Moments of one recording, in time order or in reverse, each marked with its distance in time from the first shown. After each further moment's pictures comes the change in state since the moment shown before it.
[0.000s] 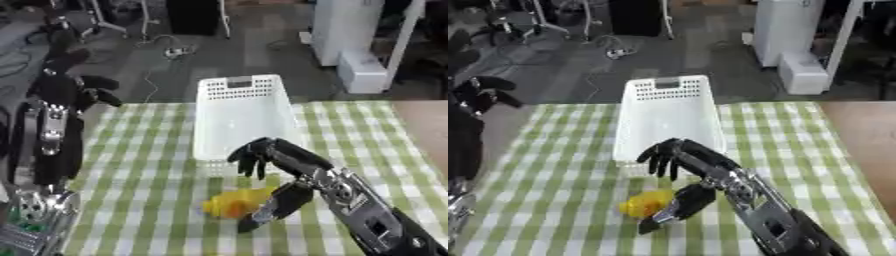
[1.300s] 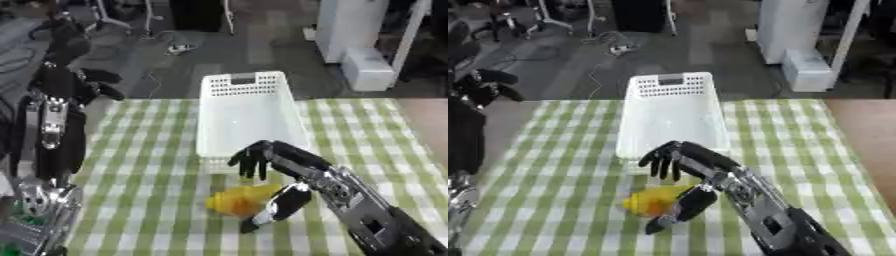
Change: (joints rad) left arm -0.009 -0.001 0.000 0.000 0.007 0.000 -0.004; right arm -0.015 0.004 0.000 0.039 0.066 -0.069 0.012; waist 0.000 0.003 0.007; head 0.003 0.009
